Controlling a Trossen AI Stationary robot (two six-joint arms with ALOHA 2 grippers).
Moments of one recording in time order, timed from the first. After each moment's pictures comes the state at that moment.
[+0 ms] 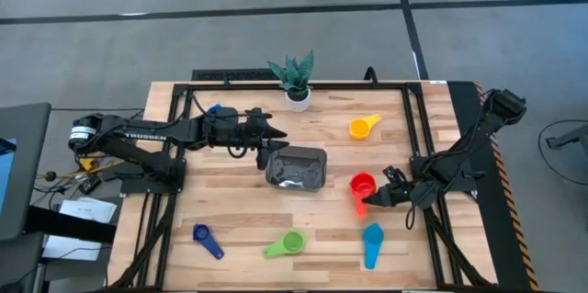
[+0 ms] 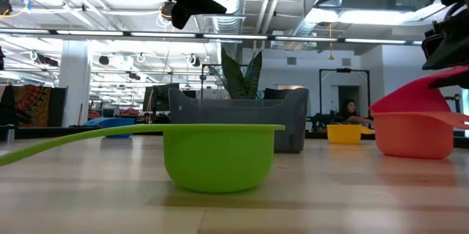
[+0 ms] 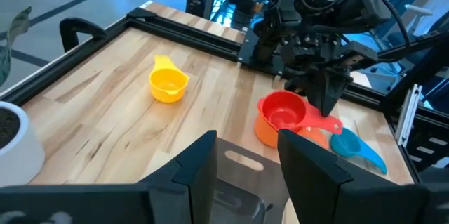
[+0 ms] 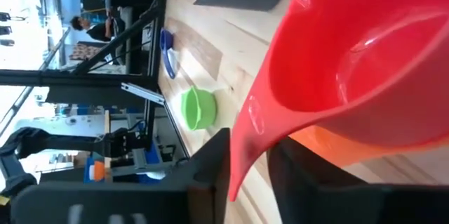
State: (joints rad) left arm 0.09 1.25 0.87 0.17 -0.06 -0.28; right arm 0.76 0.86 0.14 0.22 0.57 1.74
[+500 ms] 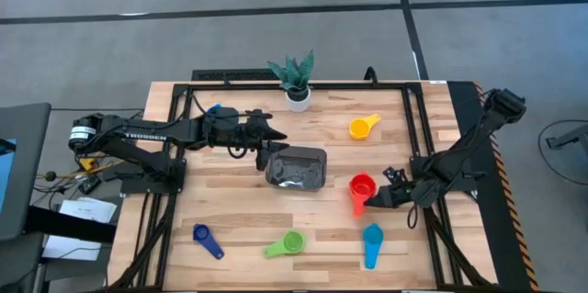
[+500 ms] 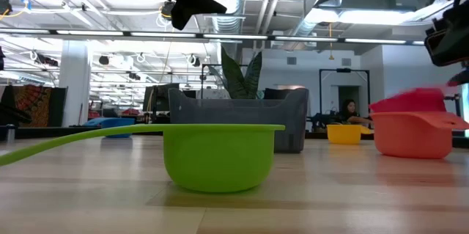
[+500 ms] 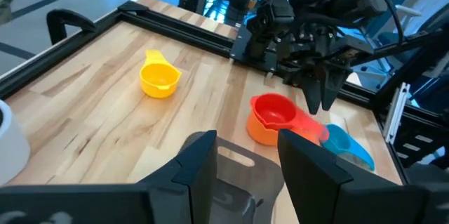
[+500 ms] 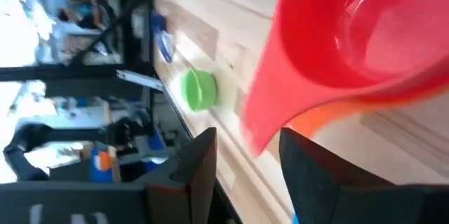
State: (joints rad) left arm 0.09 1.25 0.87 0.17 -0.03 -0.31; right arm 0.76 0.80 0.20 0.06 0.47 1.81
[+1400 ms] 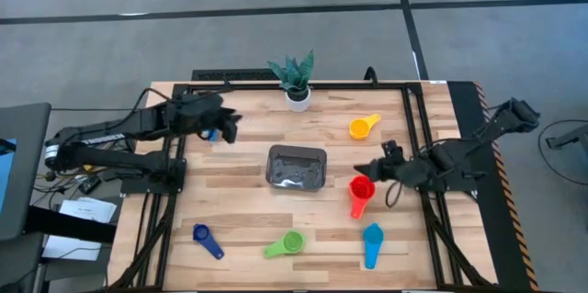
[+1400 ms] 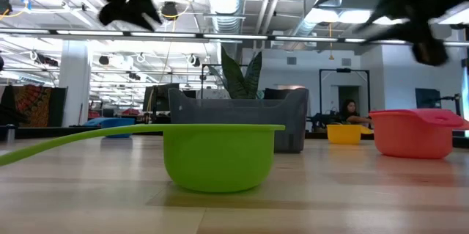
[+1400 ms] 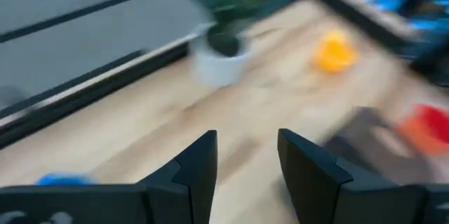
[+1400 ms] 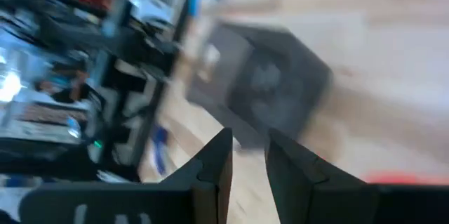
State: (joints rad) left arm 0.25 0.87 0.87 -0.51 -0.40 -0.48; right arm 0.43 0.81 0.47 -0.16 0.64 1.43
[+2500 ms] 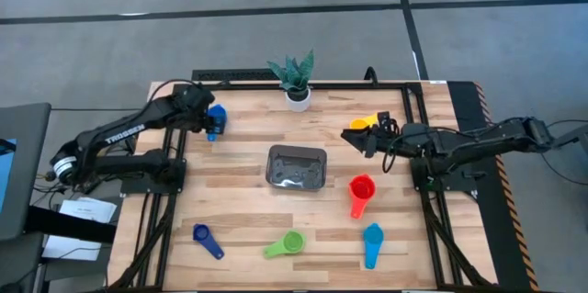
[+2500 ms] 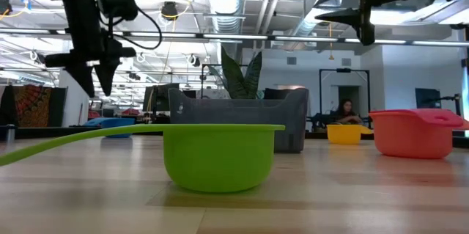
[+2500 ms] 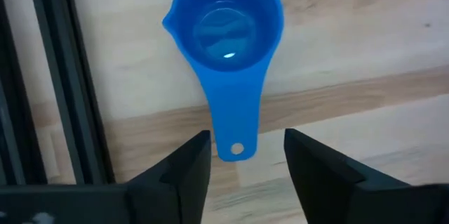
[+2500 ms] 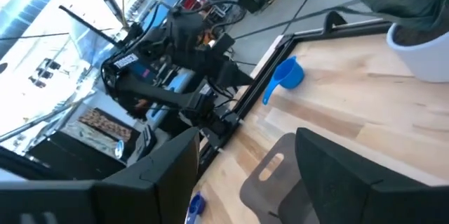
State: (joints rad) left arm 0.70 1.00 0.71 -0.82 -0.18 -0.66; right arm 0.05 0.82 0.47 0.29 0.35 0.91
